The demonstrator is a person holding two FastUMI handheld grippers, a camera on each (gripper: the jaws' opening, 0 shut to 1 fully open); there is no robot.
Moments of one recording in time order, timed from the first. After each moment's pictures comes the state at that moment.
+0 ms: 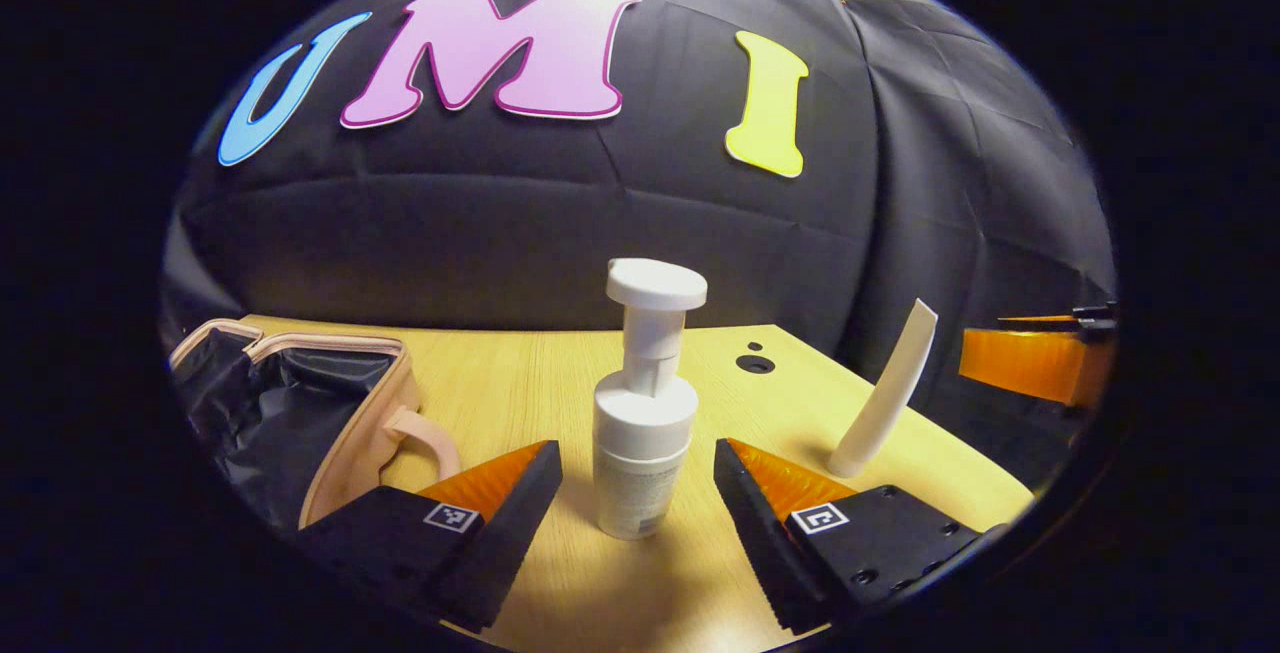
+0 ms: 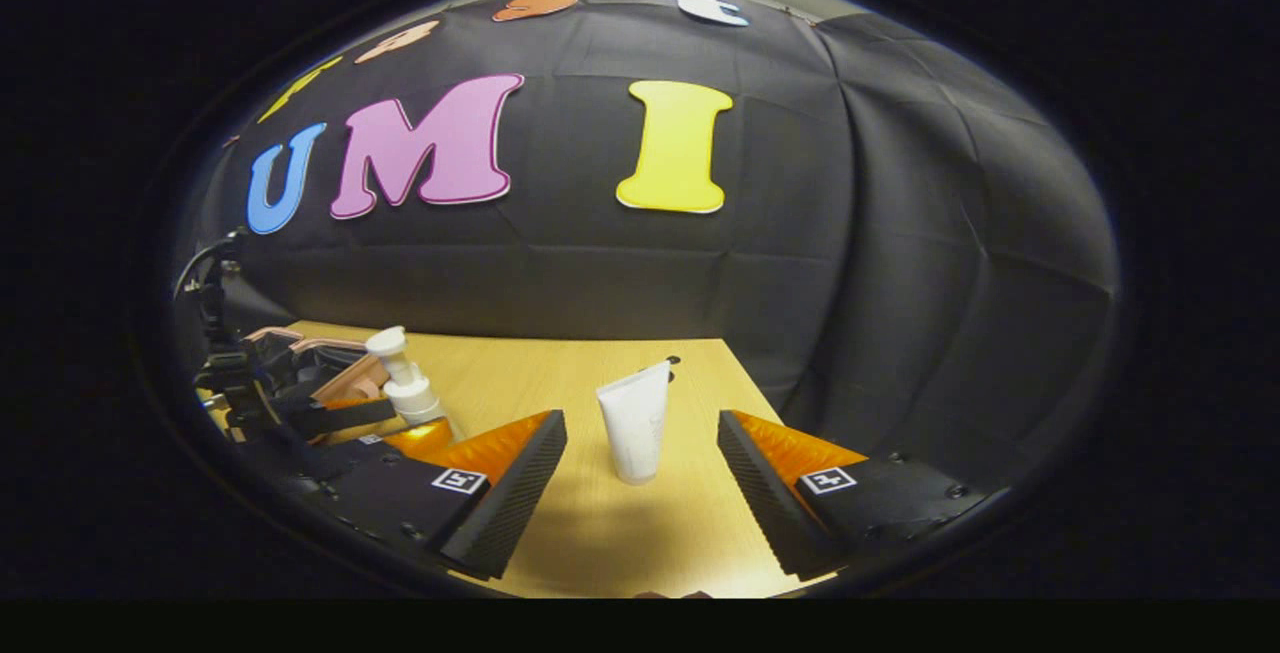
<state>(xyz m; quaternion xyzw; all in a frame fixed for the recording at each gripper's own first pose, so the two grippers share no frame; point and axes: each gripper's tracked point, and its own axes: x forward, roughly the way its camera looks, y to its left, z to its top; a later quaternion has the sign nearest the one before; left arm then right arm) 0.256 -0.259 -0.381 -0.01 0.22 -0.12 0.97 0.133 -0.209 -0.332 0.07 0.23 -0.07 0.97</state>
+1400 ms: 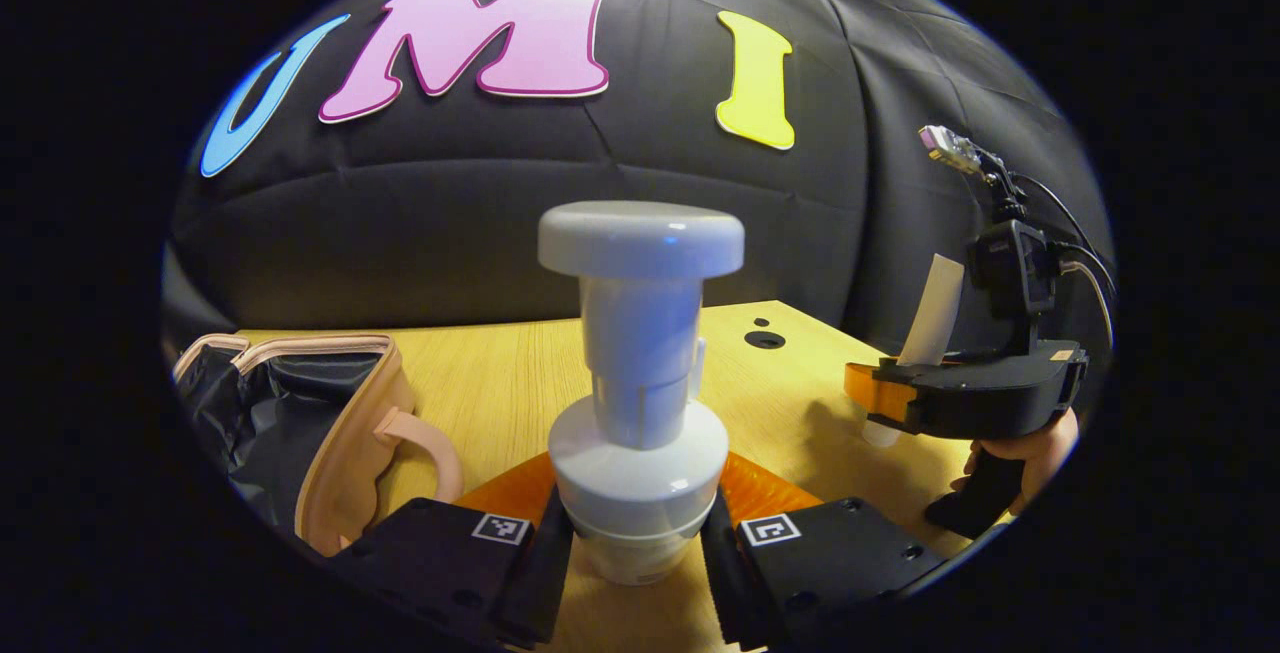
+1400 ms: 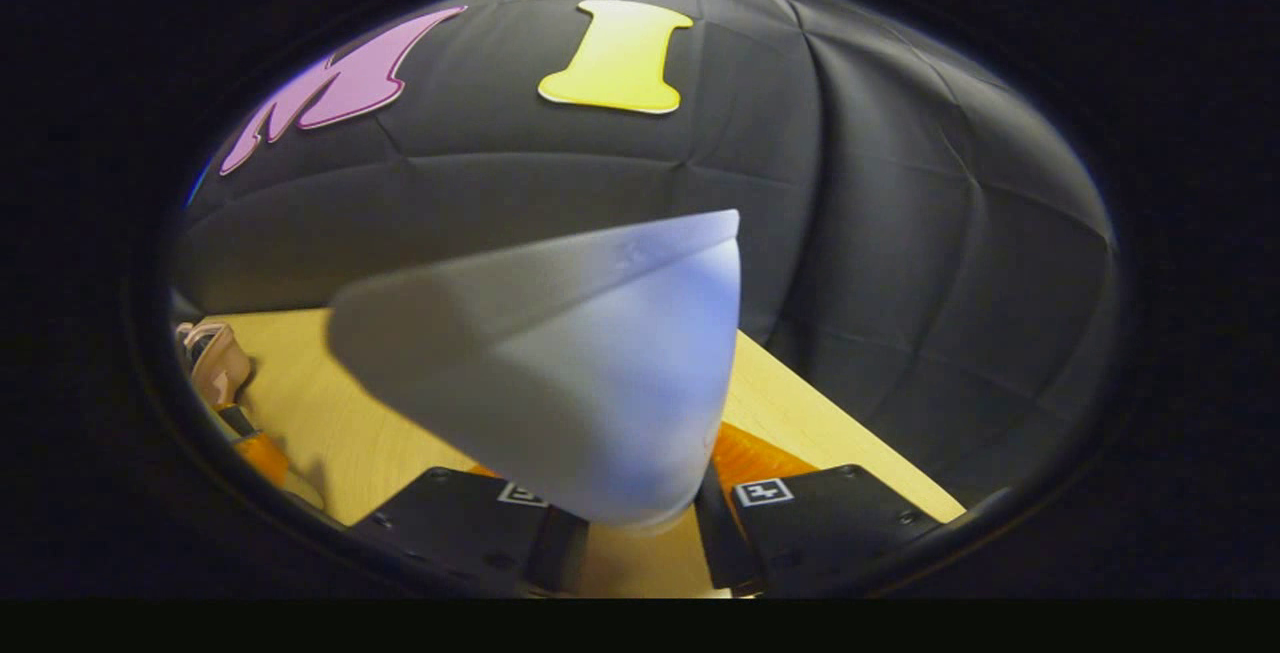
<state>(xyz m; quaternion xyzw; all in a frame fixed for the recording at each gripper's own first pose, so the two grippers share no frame) 0.254 -0.241 -0.398 0.01 0.23 -0.13 0.97 0.222 -0.221 -0.460 0.07 0.28 -0.17 0.94</state>
